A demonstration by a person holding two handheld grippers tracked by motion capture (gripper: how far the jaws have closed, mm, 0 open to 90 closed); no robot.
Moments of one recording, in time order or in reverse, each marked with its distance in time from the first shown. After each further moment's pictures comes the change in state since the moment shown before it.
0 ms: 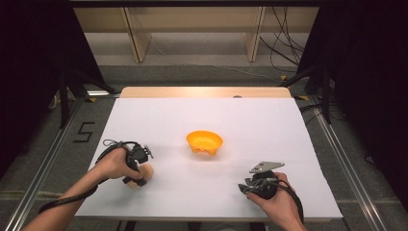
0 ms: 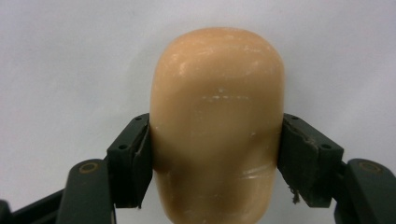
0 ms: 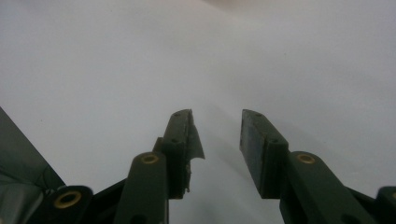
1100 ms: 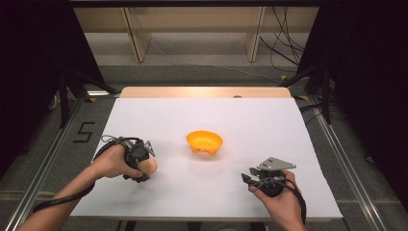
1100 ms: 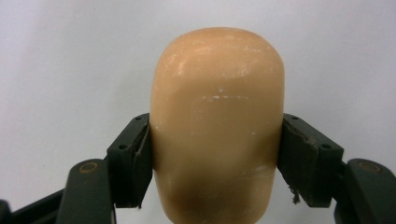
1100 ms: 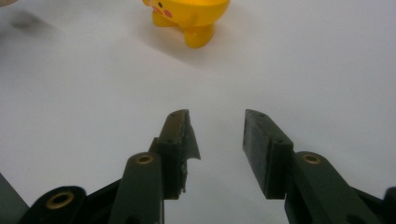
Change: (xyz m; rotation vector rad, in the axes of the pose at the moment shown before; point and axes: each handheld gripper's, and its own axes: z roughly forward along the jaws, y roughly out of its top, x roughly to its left) left arm -0.014 0.007 -0.034 -0.108 0.049 0.159; right arm -0.005 0.004 -0.017 -0.192 -0.081 0.008
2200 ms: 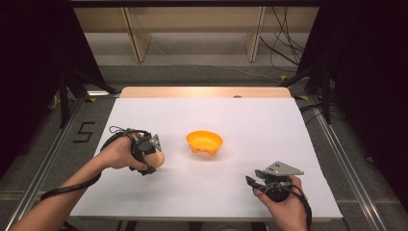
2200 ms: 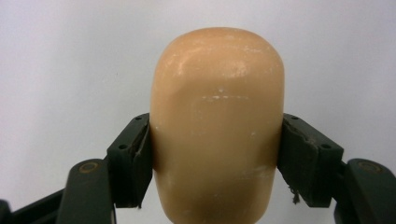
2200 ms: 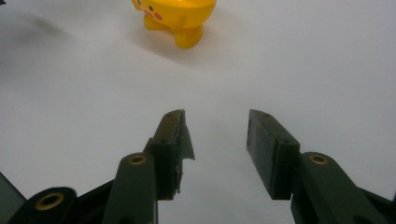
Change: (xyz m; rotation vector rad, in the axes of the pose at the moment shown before) left arm 0.006 0.024 -0.007 -0.069 0.020 0.130; right arm 0.001 -0.011 -0.013 -0.015 -0.012 0.054
